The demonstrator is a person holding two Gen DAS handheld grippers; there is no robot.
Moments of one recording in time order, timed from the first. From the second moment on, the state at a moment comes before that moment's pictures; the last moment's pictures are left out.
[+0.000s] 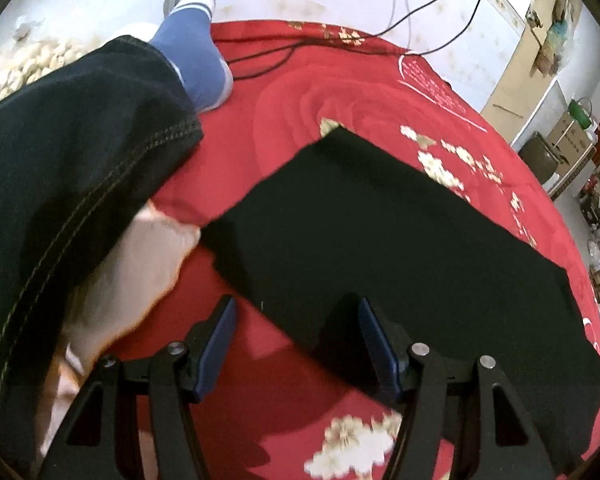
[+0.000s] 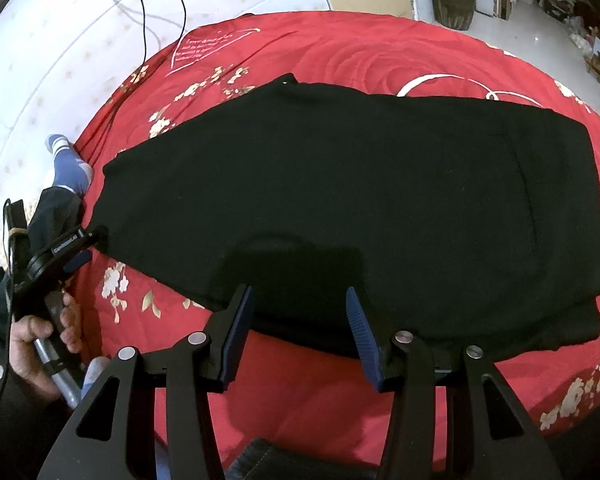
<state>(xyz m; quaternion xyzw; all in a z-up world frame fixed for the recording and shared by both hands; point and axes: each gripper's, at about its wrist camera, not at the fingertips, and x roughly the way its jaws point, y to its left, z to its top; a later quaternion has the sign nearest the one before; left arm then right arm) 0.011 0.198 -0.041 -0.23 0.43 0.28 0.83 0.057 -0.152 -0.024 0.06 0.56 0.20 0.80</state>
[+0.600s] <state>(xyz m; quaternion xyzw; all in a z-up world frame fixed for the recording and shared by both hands) 0.039 0.166 0.014 -0.21 0.38 0.16 0.89 0.059 -0.155 -0.019 0.09 0.55 0.21 0.80</state>
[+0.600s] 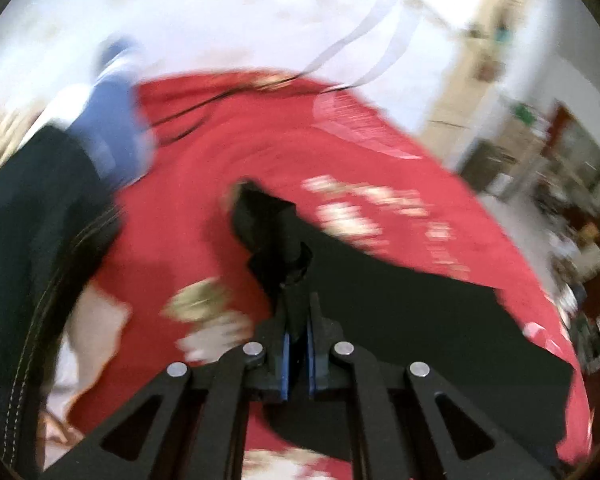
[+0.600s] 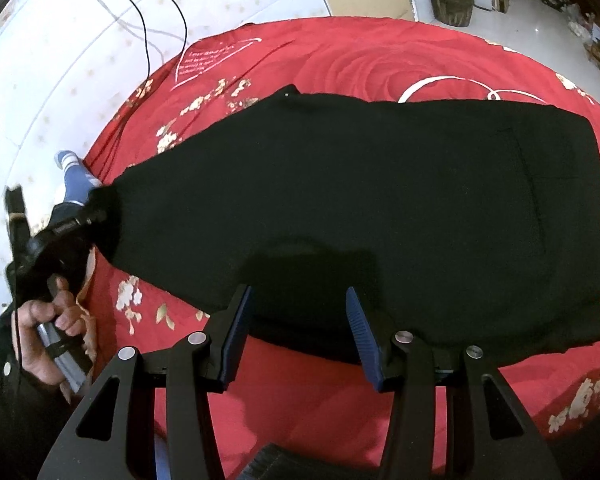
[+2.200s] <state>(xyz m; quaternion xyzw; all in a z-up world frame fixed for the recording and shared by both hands) 0.066 0.097 -0.024 -0.15 0.47 0.04 0.87 0.144 -0.153 -0.065 0.21 0.55 0.28 0.76</state>
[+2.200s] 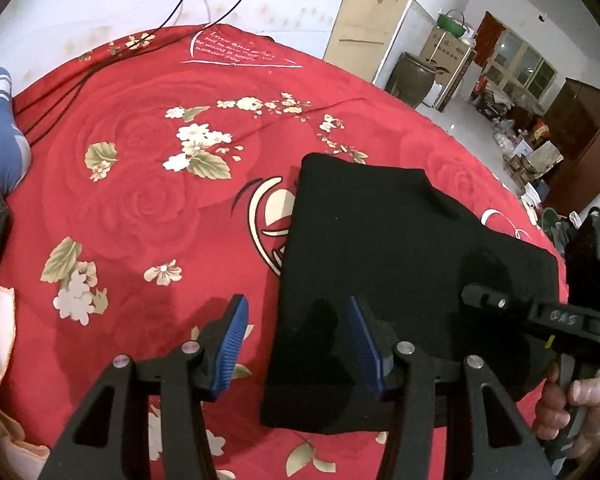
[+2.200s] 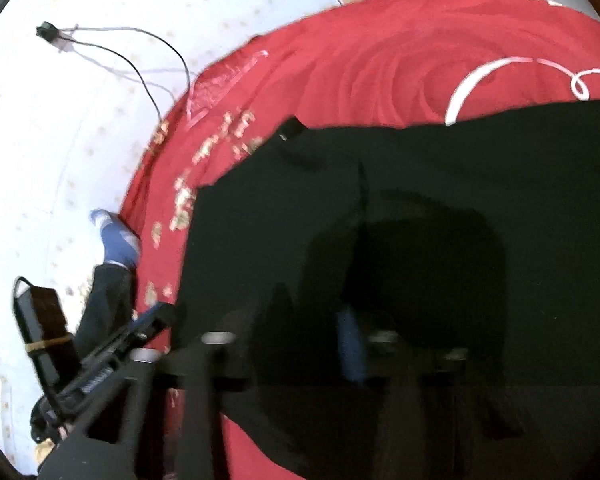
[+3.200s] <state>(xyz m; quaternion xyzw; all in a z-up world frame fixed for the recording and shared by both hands) 0.066 0.063 -0.025 -0.11 0.51 -0.04 0.85 0.130 -0.181 -0.042 0.19 0.52 0.22 0.80</state>
